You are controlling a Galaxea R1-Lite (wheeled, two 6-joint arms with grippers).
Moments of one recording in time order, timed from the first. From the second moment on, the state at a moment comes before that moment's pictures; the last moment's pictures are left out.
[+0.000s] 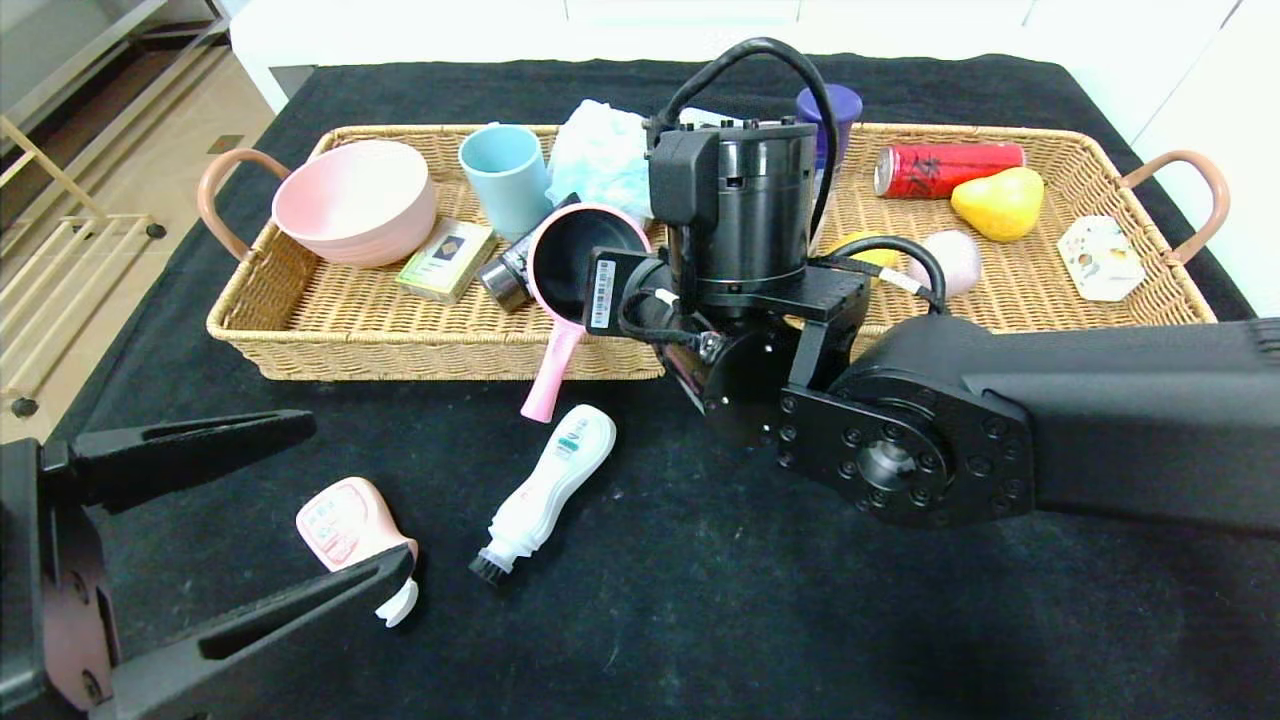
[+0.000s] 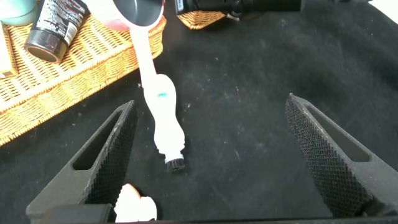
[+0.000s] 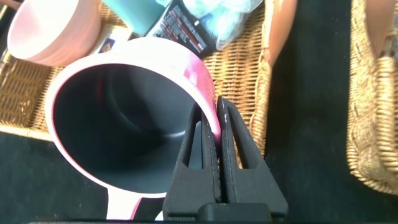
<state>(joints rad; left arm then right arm) -0.58 0.94 -0.64 -0.23 -0.15 0.12 0.90 2.12 -1.79 -0.30 -0.55 0.27</state>
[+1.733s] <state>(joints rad) -0.58 0.98 -0.63 -0.23 -0.13 0.12 0.94 1.58 -0.96 -0.32 -0.36 0.05</state>
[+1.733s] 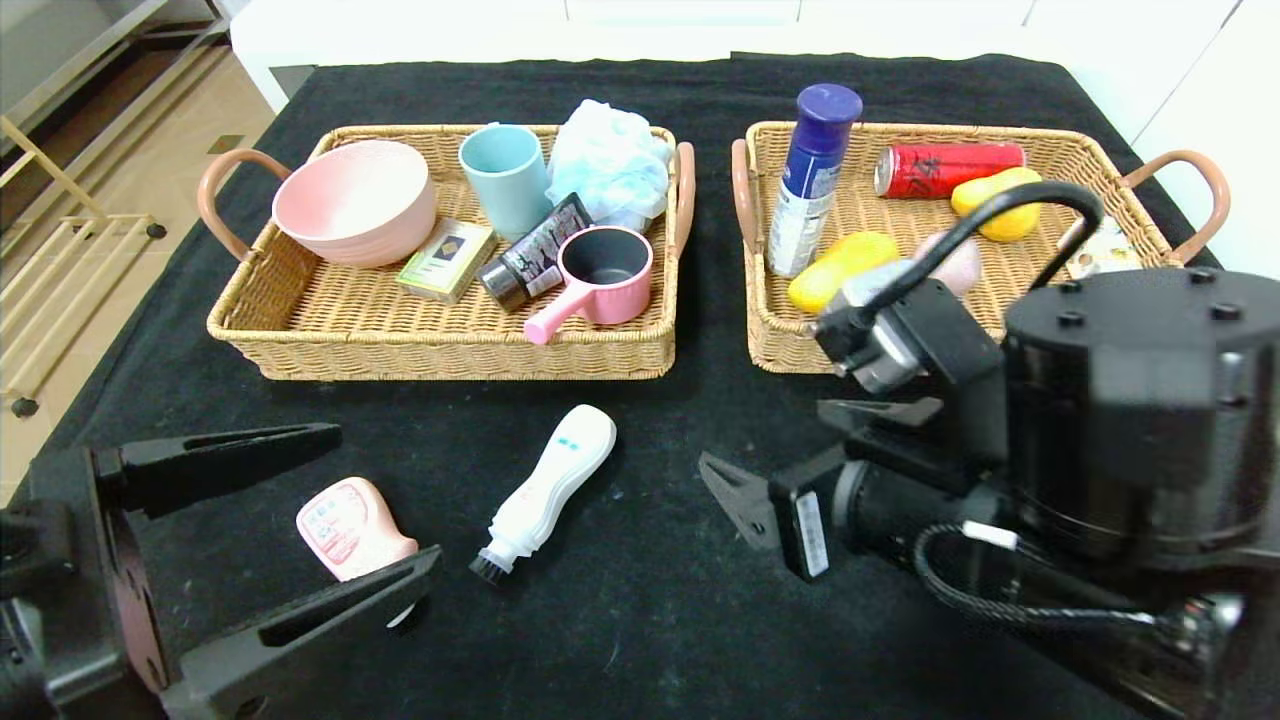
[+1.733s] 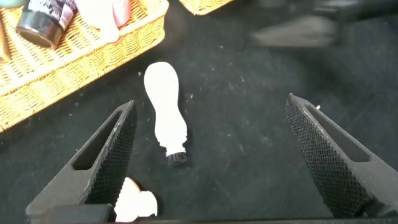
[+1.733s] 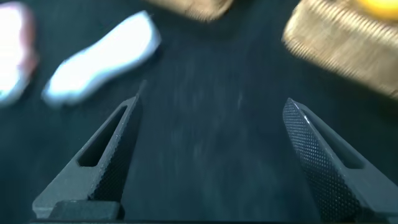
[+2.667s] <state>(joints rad) -0.63 1.03 -0.60 -0.23 0.01 0.14 0.54 1.06 -0.44 -0.36 0.47 -0.27</state>
